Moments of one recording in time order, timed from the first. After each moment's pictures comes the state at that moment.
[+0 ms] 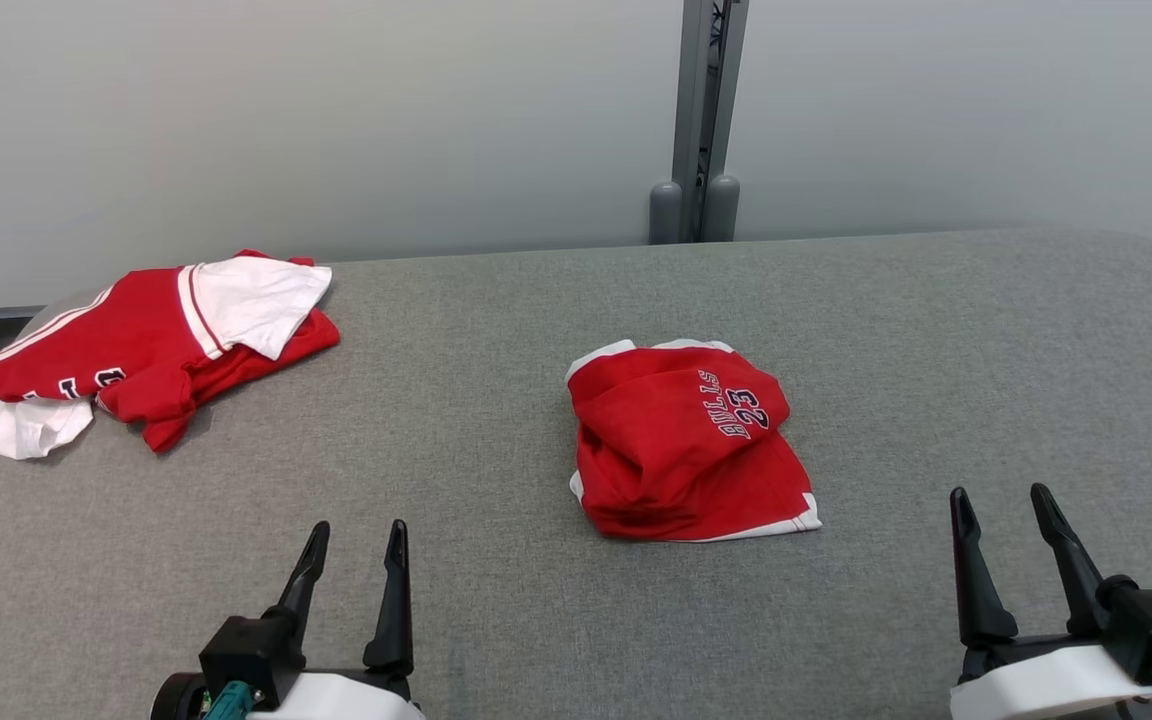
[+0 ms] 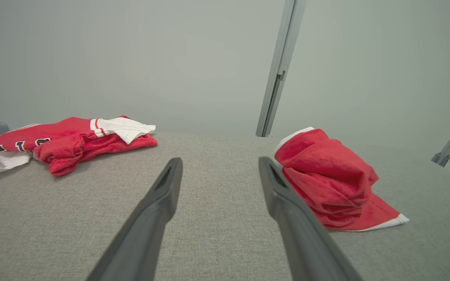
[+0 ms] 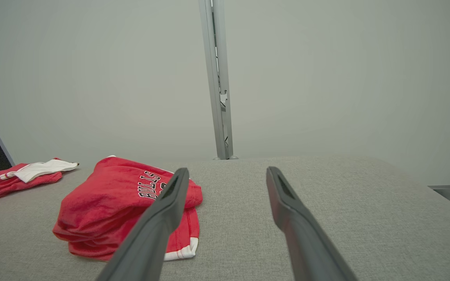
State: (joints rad) left arm 0.01 0.05 -0.21 0.23 -0.29 0.09 -0.26; right arm 0.01 -0.05 0.01 0.16 0.17 0.13 -0.26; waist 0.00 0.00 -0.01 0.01
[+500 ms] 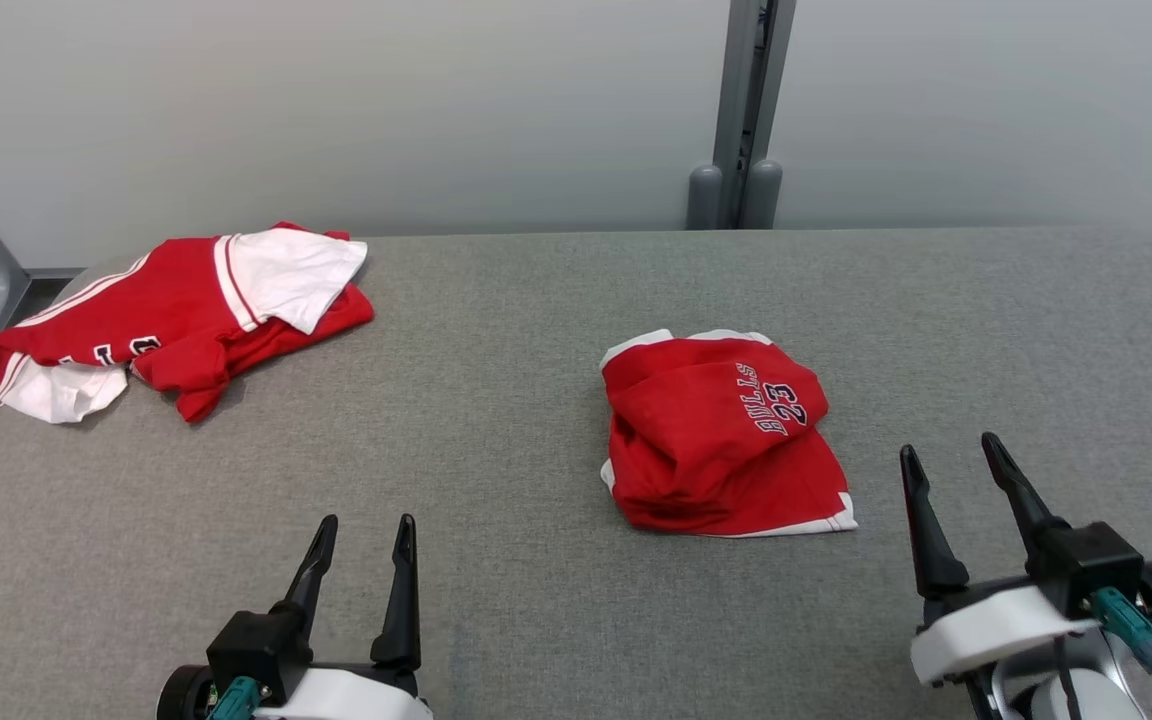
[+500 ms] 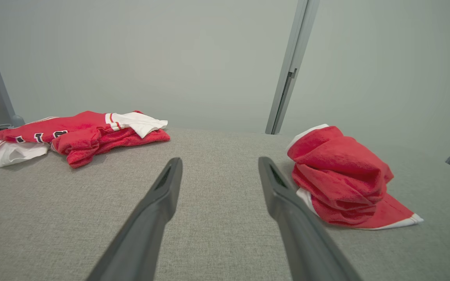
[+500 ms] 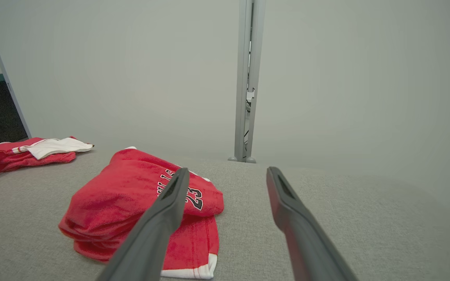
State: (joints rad) left arm 0.01 0.05 -0.22 0.22 -0.29 0.09 -0.26; right arm -0.10 -0.05 0.05 0.25 0.06 0.13 -0.26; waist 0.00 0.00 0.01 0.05
